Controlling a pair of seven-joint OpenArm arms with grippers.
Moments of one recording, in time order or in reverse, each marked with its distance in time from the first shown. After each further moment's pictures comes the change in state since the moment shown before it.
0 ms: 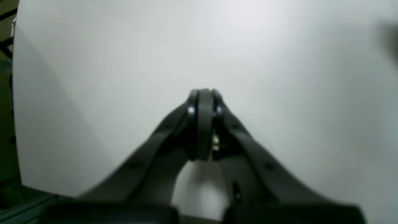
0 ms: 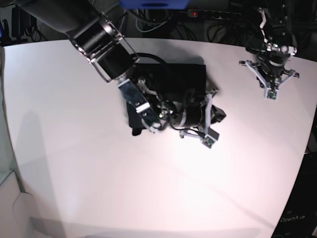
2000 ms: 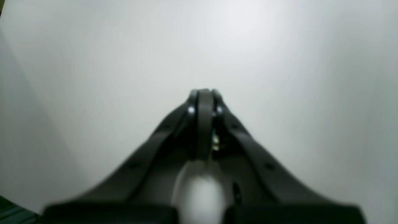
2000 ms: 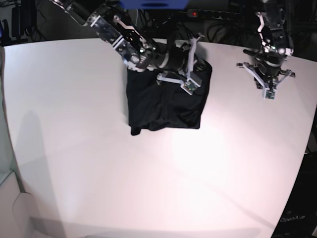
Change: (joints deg) left arm -2.1 1.0 -0.3 -6.6 -0.4 0.1 -5.8; right arm -24.2 13.7 -8.2 34.2 0.2 -20.6 -10.3
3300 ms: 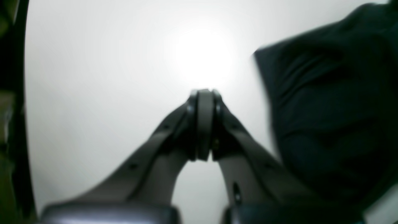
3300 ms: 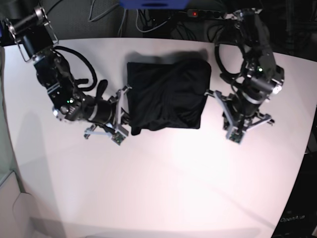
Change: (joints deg) left arm -12.5 11.5 9.4 23.8 0.5 -17.0 24.3; right arm 12.2 18.1 17.0 -0.2 0.2 12.5 -5.4
